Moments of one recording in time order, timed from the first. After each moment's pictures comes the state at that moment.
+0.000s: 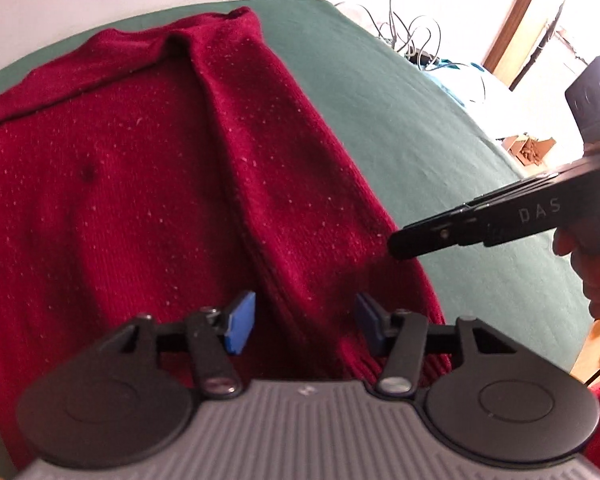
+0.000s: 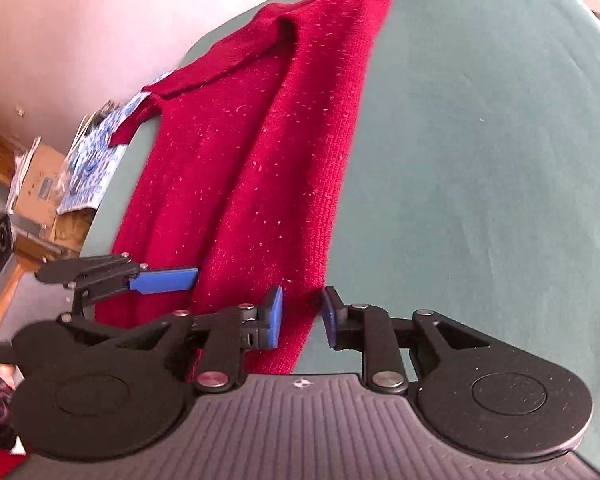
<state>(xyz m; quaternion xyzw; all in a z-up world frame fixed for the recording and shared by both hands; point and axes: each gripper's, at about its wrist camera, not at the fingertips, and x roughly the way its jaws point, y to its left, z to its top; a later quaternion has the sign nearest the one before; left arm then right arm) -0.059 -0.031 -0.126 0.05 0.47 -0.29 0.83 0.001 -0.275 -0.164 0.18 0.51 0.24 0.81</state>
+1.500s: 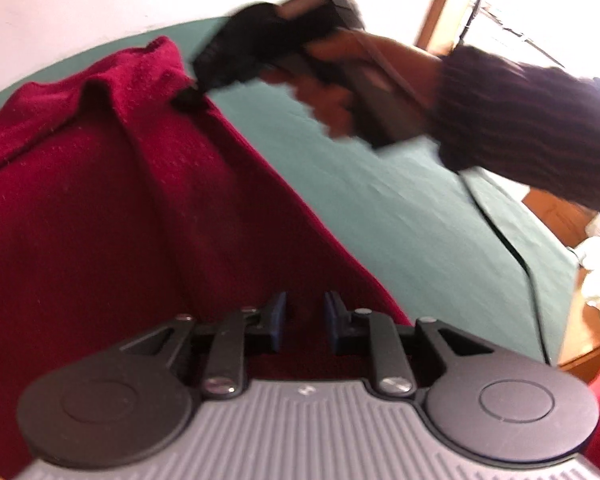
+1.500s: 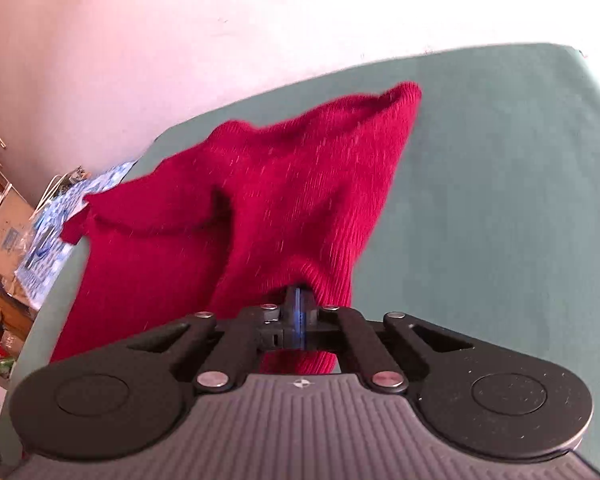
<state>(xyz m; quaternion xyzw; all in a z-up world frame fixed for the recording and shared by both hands) -0.018 -0.053 -0.135 0.09 0.44 -0.40 0.80 0.207 -0.263 -0.166 0.13 0.40 0.21 0.88</state>
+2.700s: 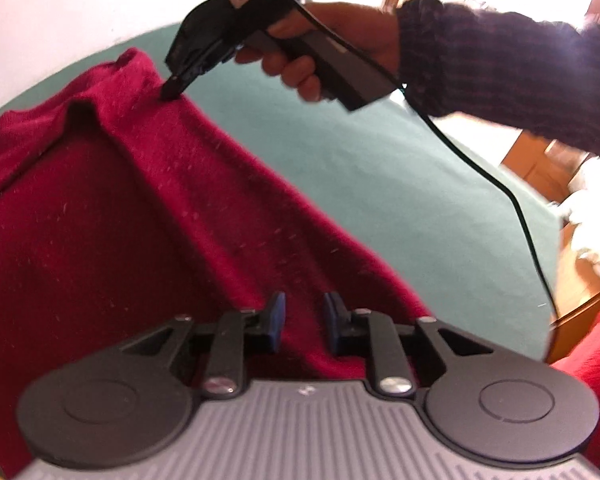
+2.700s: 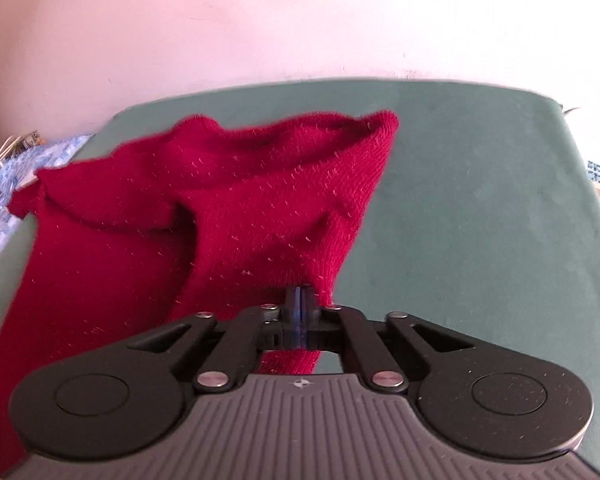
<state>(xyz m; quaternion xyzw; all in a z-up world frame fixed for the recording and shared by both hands) -0.008 -0.049 -0.129 0.13 0.42 -0.44 0.78 0.189 -0.252 -0.139 0.06 0.40 0.19 0.90</state>
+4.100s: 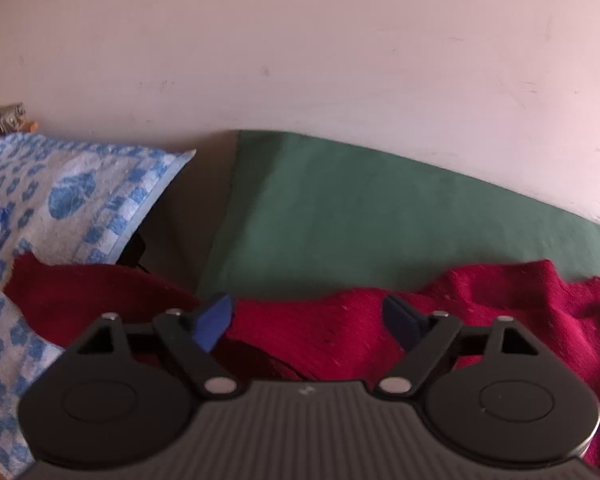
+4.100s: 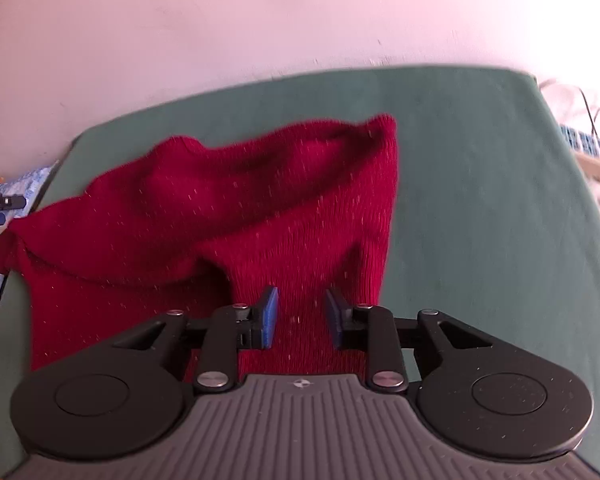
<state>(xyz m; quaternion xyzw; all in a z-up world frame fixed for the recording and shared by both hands) 0.321 0.235 -0.102 -0.05 0.43 0.05 0.90 0.244 -0.205 -0.121 0.08 0.47 0.07 0.88</state>
